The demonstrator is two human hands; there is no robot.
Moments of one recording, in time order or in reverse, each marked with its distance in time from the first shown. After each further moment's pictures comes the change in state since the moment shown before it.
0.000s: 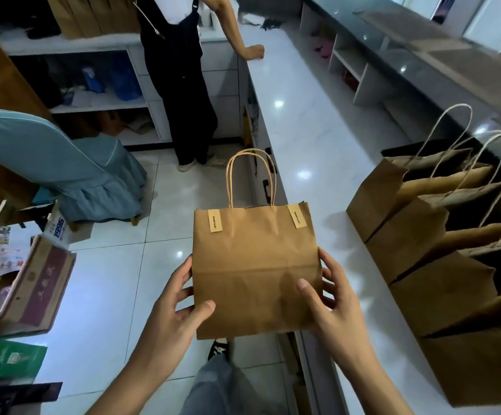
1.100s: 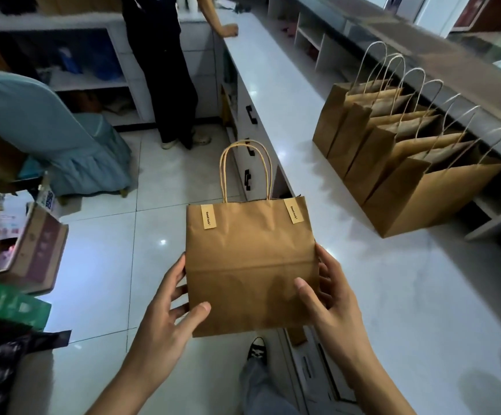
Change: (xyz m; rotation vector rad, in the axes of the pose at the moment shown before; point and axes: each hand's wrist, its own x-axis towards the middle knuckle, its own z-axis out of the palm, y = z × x) left_hand -0.289 -0.085 -0.047 -0.052 -0.089 0.065; right_hand -0.319 0.045 -0.011 -0.070 0.047 -0.056
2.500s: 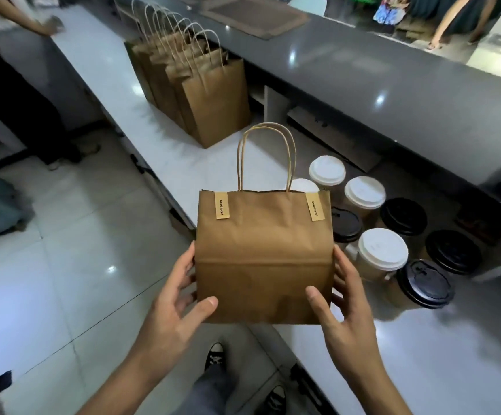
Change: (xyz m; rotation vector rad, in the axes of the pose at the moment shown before) left_hand -0.292 0.018 0.252 0.025 -0.532 0.178; right_hand -0.378 0.111 -0.267 0.045 0.529 0.038
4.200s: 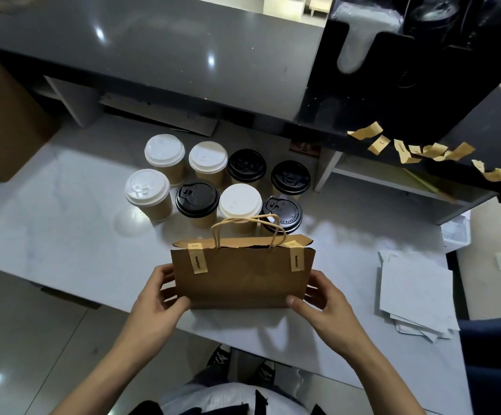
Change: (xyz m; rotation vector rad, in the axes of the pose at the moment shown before) left_hand 0.075 -0.036 0.119 0.246 -0.551 -0.094; right_hand -0.086 0.069 -0.113 -0.062 0.257 0.461
